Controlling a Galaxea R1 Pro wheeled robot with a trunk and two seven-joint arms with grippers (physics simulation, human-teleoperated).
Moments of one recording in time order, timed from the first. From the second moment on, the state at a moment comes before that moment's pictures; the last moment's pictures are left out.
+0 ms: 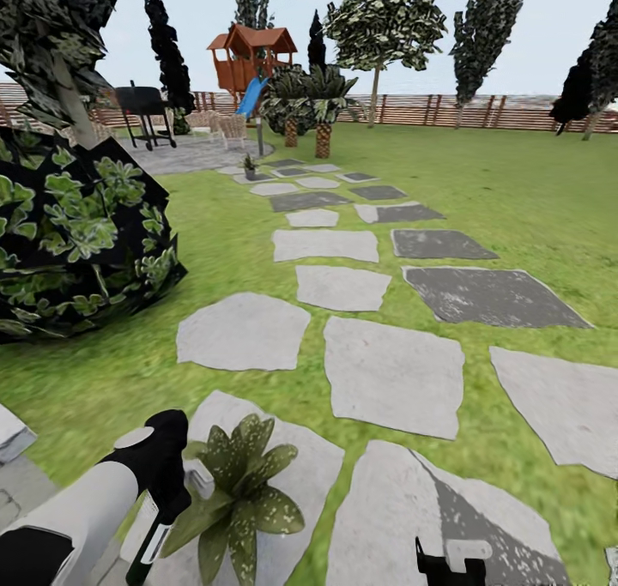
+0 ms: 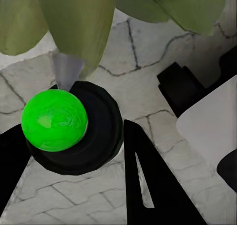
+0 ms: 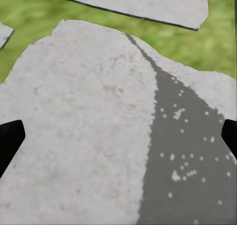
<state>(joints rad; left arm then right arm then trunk) -0.80 0.12 -0.25 -0.44 -1.12 0.84 -1.27 -0.41 -0.04 -0.12 -0.05 0.16 -0.61 -0.14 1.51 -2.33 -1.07</state>
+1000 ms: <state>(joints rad) -0.80 0.12 -0.26 -0.45 -1.21 0.83 -1.40 -0.41 -0.04 -0.12 -0.05 0.16 -0.61 -0.14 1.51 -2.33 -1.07</state>
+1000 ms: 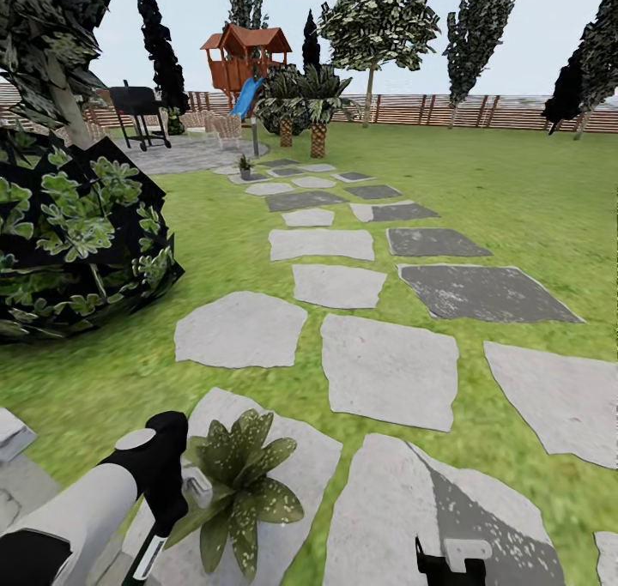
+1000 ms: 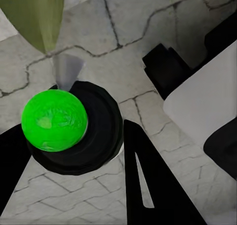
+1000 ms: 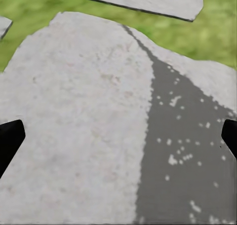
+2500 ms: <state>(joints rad) -0.80 0.12 -0.25 -0.45 -1.19 0.89 -1.30 -0.41 -0.04 -0.12 -0.05 0.17 -0.61 -0.14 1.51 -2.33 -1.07</state>
